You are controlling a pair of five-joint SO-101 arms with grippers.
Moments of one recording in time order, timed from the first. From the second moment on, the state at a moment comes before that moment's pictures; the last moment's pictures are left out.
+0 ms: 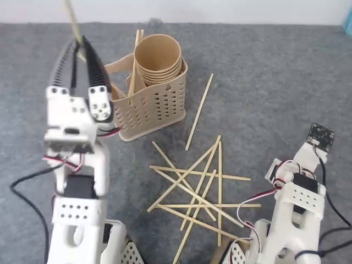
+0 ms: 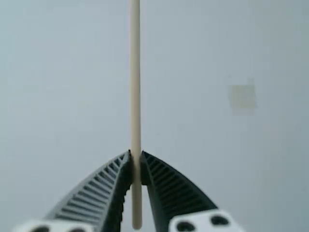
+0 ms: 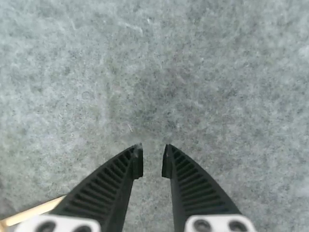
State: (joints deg) left arm -2.5 -61.5 63.3 -14.0 -4.6; right arm 20.0 -44.7 73.4 45.7 -6.4
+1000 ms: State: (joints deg) left arm -4.3 -38.6 77.4 -31.7 1.8; right arm 20.0 -44.7 73.4 45.5 -6.4
